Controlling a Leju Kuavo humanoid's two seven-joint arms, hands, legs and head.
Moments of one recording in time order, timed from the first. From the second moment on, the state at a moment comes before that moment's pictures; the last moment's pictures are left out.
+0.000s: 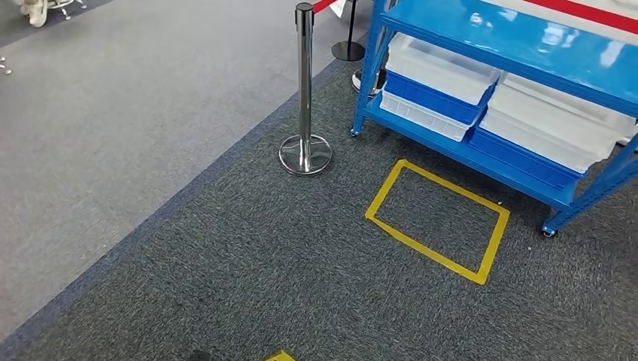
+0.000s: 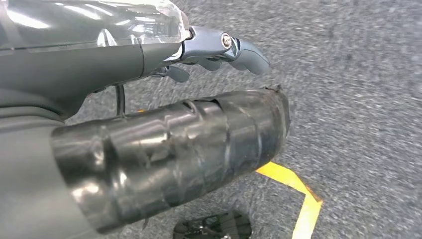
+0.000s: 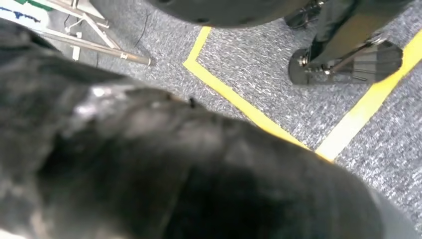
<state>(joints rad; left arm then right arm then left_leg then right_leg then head) -0.05 -0.24 0.88 -0.20 -1.22 0.38 -0.43 -0.03 0.21 -0.90 -0.21 0.91 -0.18 -0.13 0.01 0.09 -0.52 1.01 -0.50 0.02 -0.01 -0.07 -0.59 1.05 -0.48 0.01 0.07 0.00</state>
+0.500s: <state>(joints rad) -0.05 -0.24 0.88 -0.20 -1.21 0.36 -0.45 -0.03 0.21 -0.90 -0.21 0.91 -0.18 -0.13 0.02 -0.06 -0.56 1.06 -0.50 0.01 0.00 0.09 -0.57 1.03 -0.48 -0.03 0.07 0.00</state>
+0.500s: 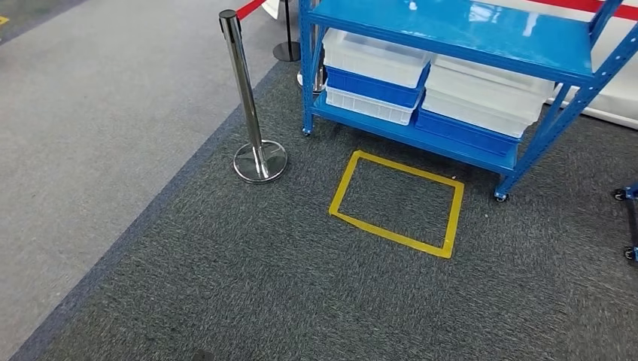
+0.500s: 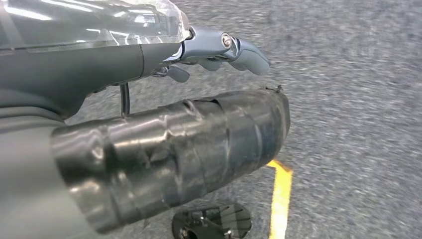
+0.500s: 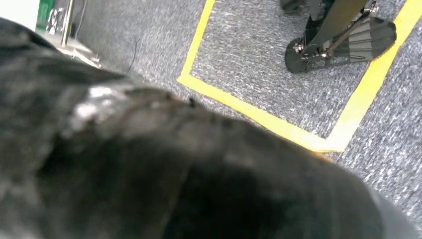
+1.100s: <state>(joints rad) -0.05 -0.24 0.89 -0.20 -1.20 0.33 -0.47 -0.03 0.21 -0.90 -0.21 0.92 -0.18 -0.13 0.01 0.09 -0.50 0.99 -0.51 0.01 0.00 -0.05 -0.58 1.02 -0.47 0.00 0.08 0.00</state>
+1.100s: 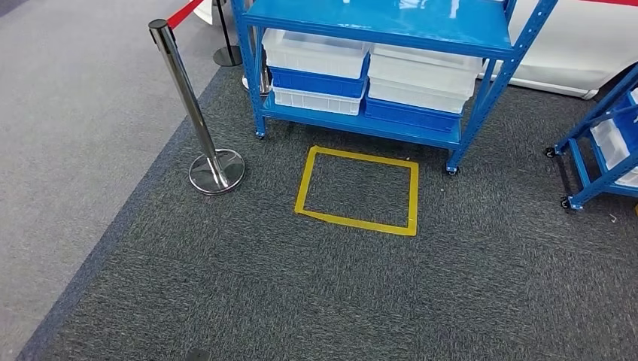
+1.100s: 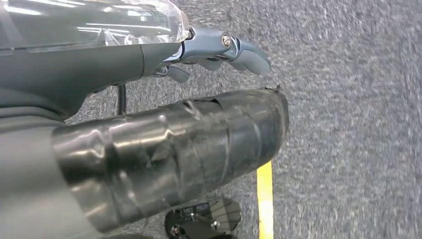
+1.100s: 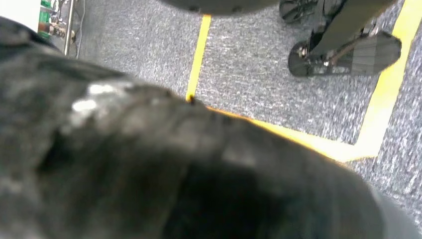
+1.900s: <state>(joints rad) -0.04 -0.24 0.90 -0.20 -1.20 0.27 -0.50 -0.03 0.21 -0.90 -0.21 0.95 -0.20 -0.11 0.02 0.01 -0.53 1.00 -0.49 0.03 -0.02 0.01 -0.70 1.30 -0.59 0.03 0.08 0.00</state>
